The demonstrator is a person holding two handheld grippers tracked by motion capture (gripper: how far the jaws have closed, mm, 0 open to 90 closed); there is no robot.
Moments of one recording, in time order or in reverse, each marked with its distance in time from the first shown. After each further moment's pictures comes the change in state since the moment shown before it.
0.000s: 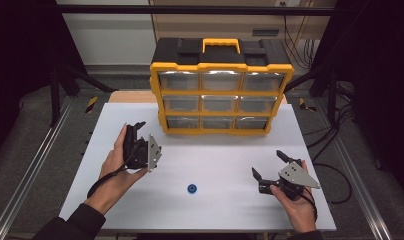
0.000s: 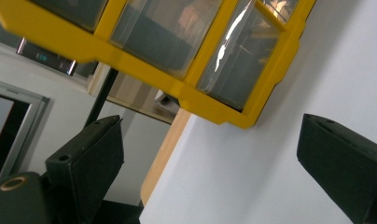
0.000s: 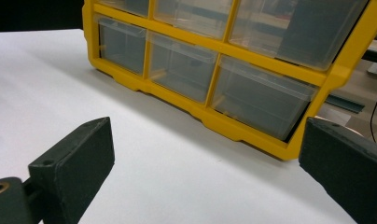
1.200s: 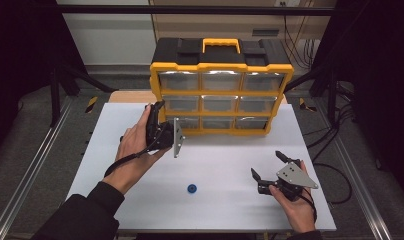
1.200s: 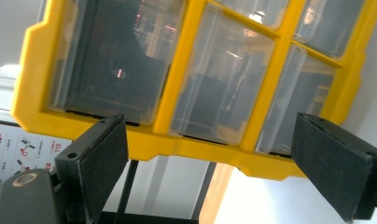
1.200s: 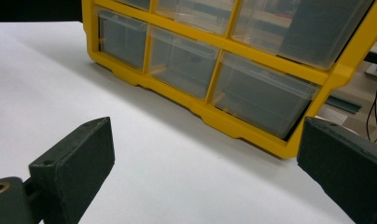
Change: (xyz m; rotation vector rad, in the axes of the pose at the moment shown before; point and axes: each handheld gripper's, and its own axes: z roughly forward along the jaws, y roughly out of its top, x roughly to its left) left arm 0.025 0.064 0.018 -0.001 0.123 0.174; right arm 0.002 -0.001 0.001 0.016 -0.004 -0.025
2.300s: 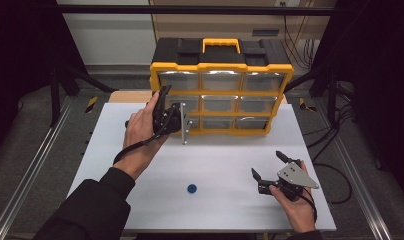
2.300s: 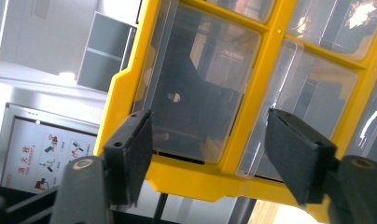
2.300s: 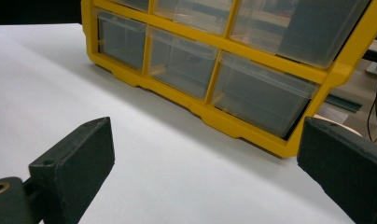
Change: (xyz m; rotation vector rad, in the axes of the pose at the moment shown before) left arm 0.023 0.022 0.014 -0.030 0.171 0.041; right arm 0.000 0.000 -0.001 -0.001 -0.001 0.018
